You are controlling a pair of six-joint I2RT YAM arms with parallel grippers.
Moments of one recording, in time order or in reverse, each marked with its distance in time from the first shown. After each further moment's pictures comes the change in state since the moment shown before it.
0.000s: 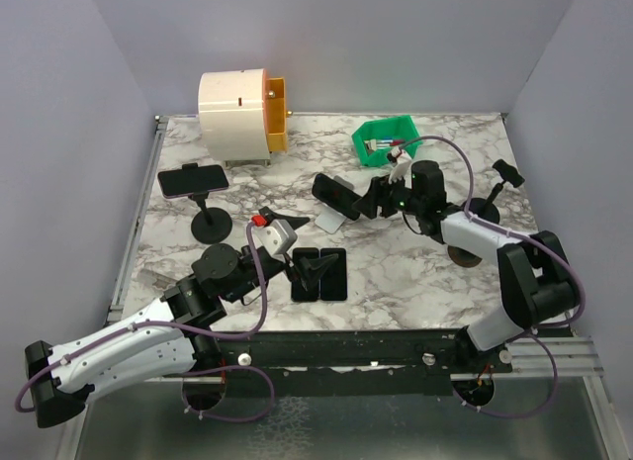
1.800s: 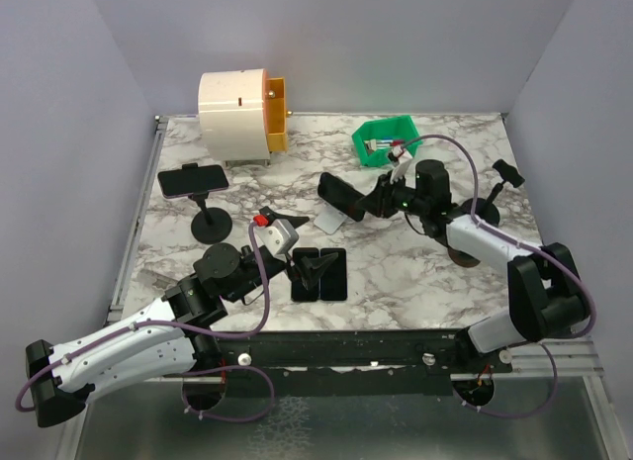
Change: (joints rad) left arm 0.000 0.010 0.000 0.000 -0.015 0.014; right arm 0.005 -0.059 -0.008 -0.005 -0.063 -0.014
